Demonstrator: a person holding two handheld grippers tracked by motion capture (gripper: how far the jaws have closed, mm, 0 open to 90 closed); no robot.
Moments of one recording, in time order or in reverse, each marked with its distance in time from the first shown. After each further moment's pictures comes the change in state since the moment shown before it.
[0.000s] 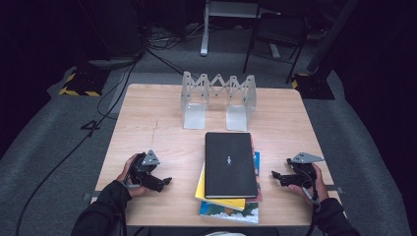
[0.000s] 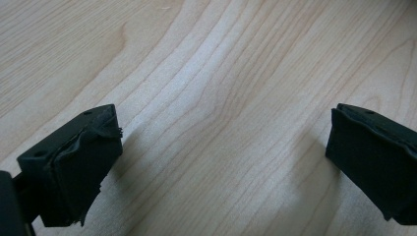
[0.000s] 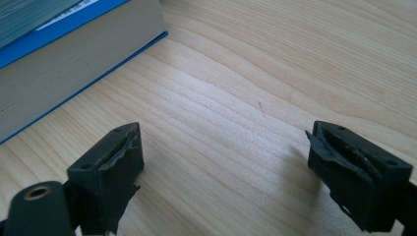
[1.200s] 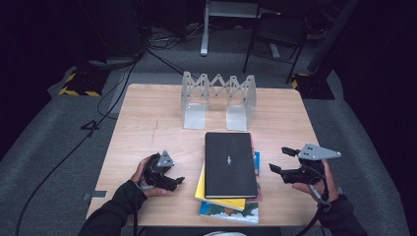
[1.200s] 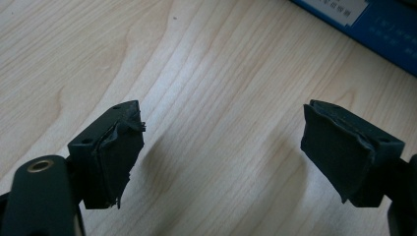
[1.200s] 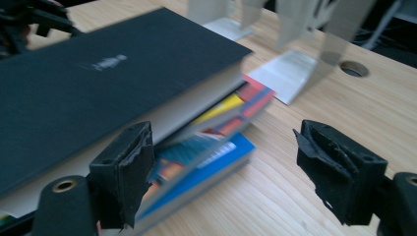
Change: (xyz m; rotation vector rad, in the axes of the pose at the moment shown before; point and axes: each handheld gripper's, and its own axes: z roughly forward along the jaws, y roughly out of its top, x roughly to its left) left arm -0.030 0.030 0.012 -0.016 -0.019 0.048; right arm 0.048 0.073 -0.074 -0.209 0.148 -0.150
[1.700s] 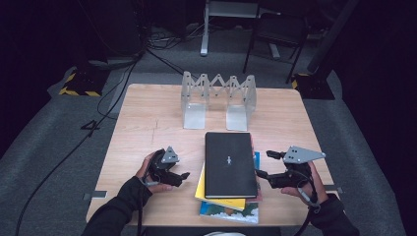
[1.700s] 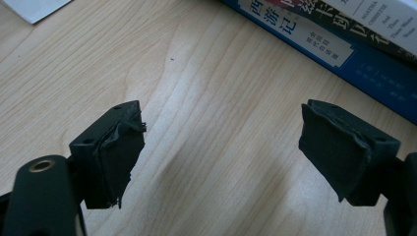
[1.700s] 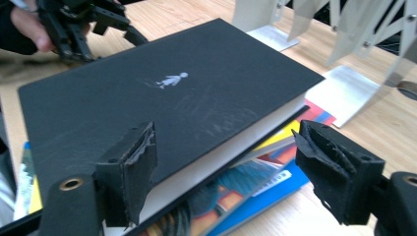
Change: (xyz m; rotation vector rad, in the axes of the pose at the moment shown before) left arm -0.001 0.020 0.002 -0.044 -0.004 0.012; right arm 0.030 0.016 0.016 0.005 0.098 -0.044
